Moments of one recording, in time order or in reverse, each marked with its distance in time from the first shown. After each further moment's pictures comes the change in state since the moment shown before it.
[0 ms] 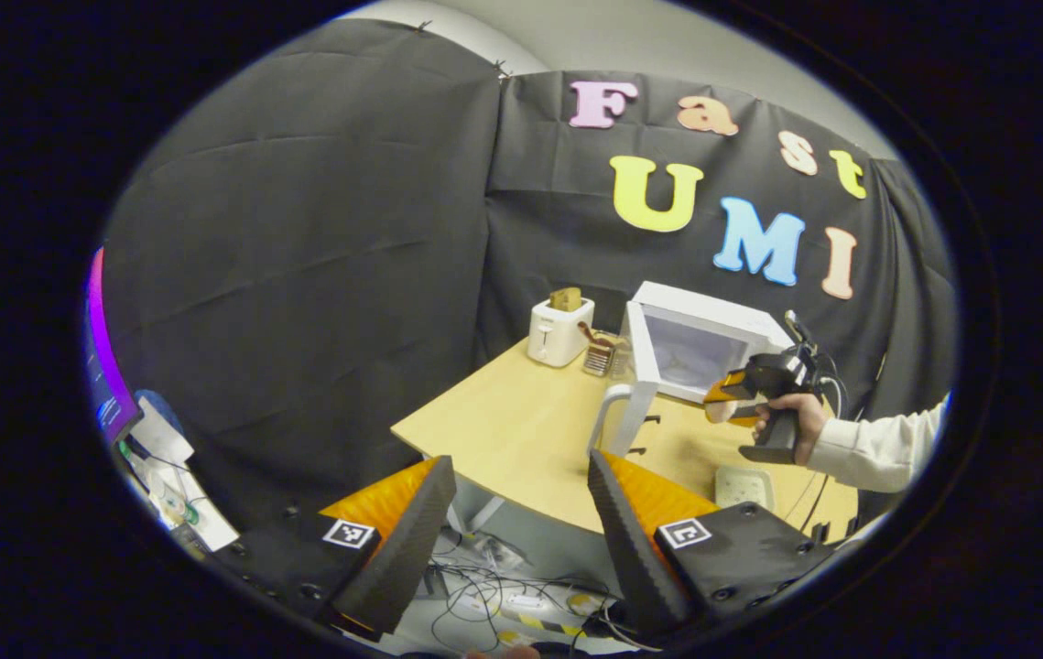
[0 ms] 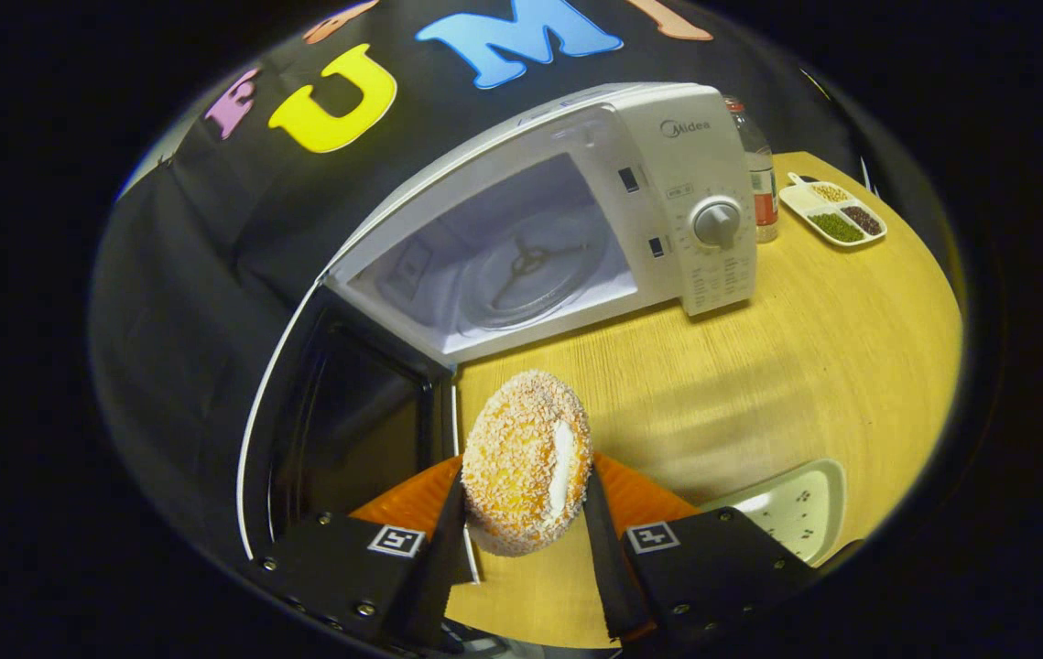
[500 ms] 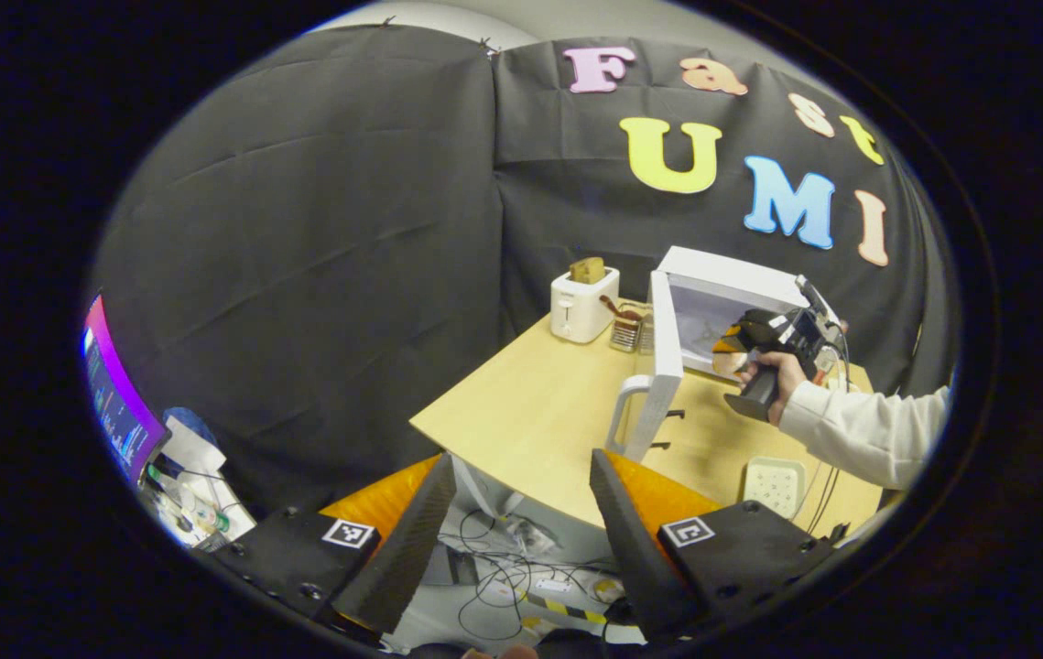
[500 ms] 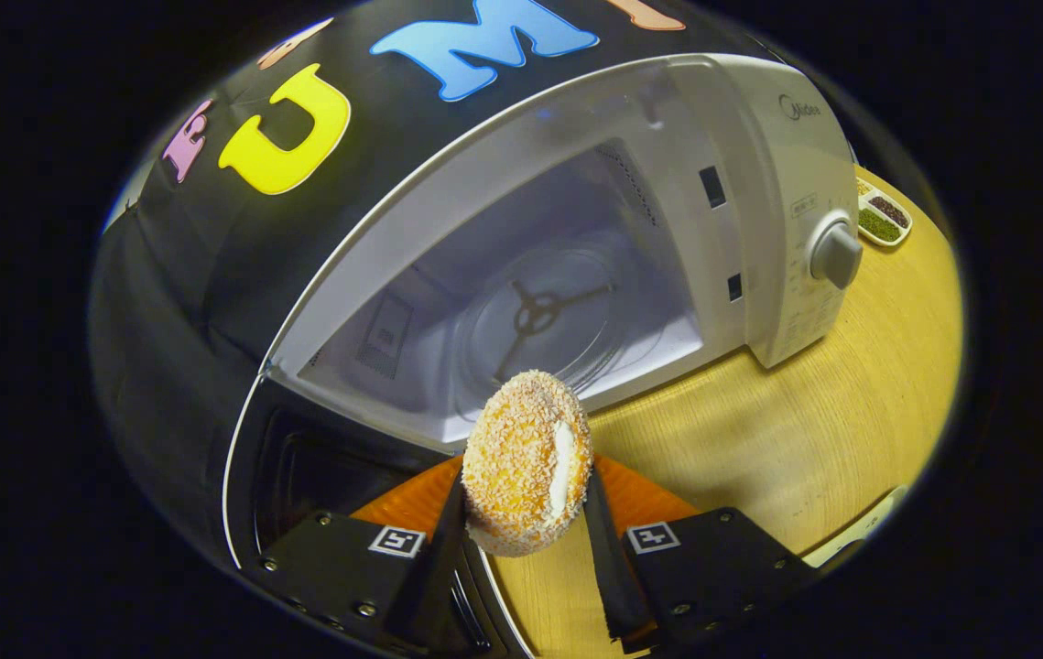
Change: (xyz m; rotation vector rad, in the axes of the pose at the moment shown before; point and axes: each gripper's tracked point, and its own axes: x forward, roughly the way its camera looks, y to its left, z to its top) left arm 0.036 -0.023 0.015 0.072 0.120 0.131; right arm 0.097 0.012 0.059 0.079 -0.123 -0.043
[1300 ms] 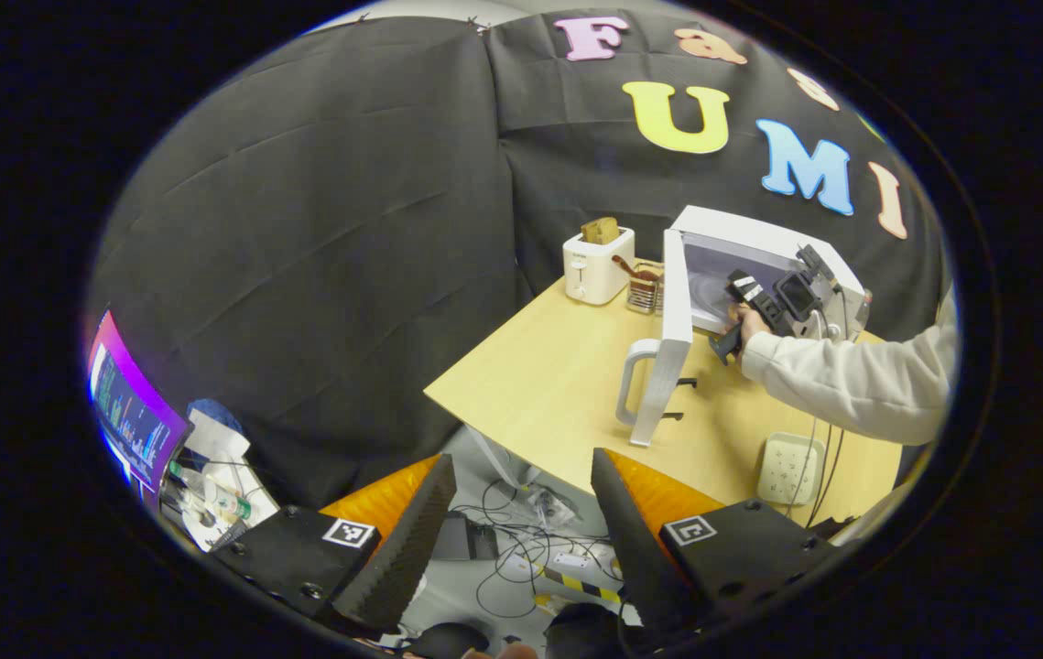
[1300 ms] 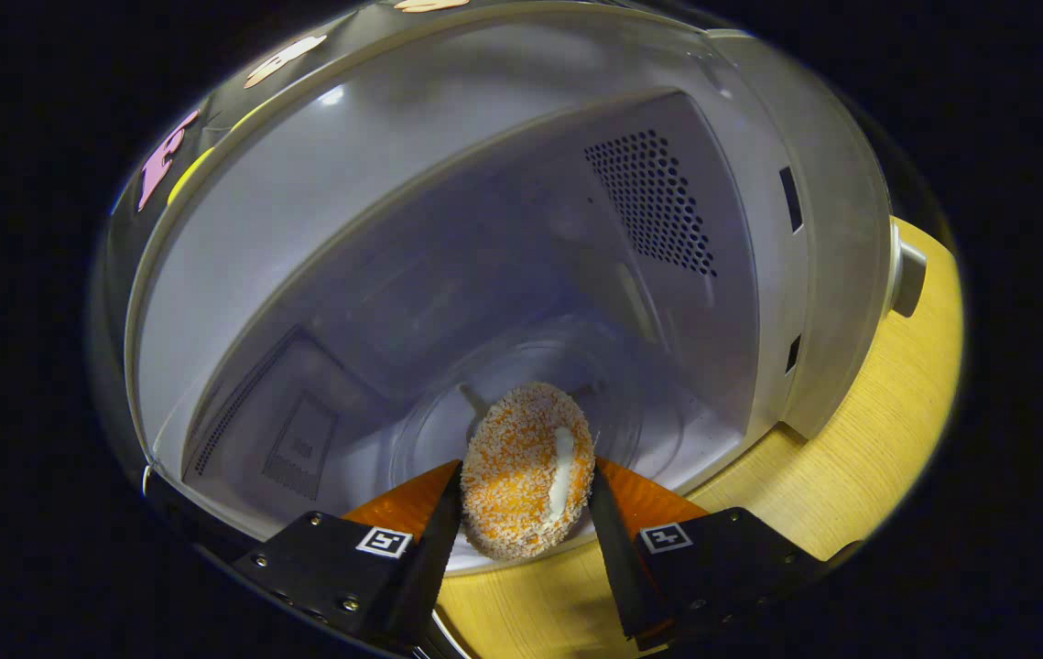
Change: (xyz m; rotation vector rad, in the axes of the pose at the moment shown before) left arm 0.005 -0.013 -0.017 0.019 0.111 0.073; right arm 0.088 -0.021 0.079 0.061 -0.402 -0.200
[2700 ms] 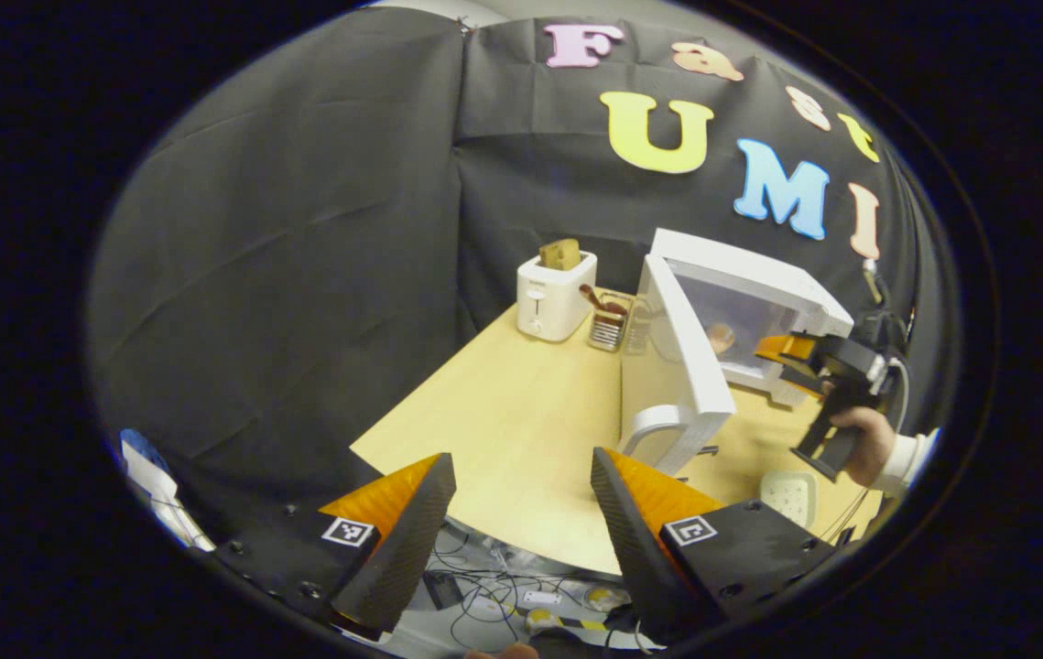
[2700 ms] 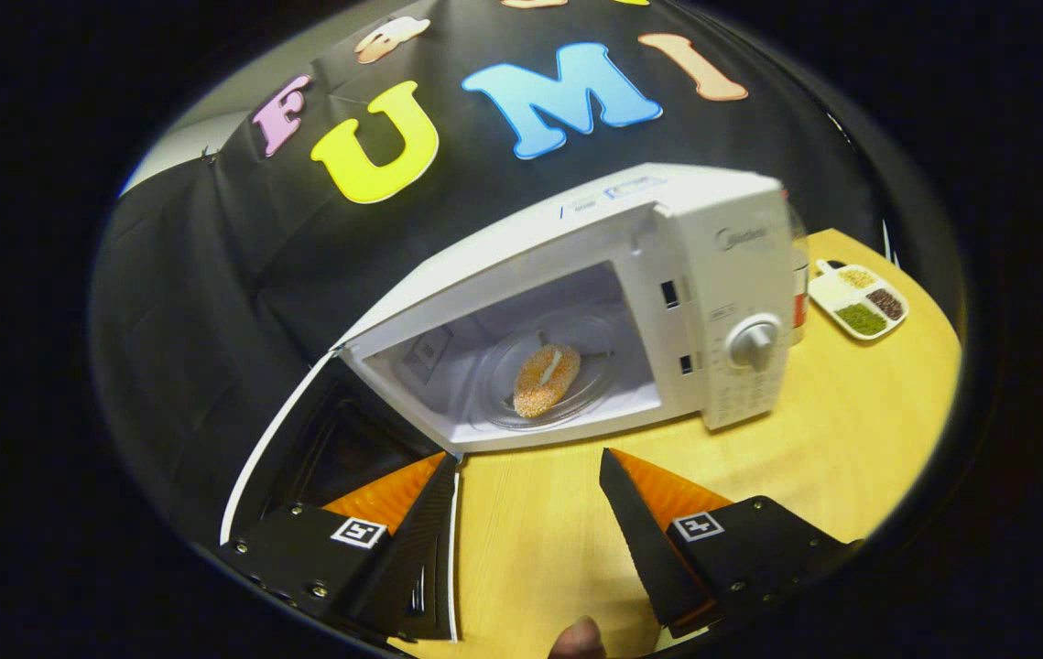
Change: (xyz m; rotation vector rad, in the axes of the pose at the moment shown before) left arm 0.162 -0.013 0.053 0.047 -0.091 -0.268; right arm -0.237 -0.048 0.024 -0.285 0.186 0.357
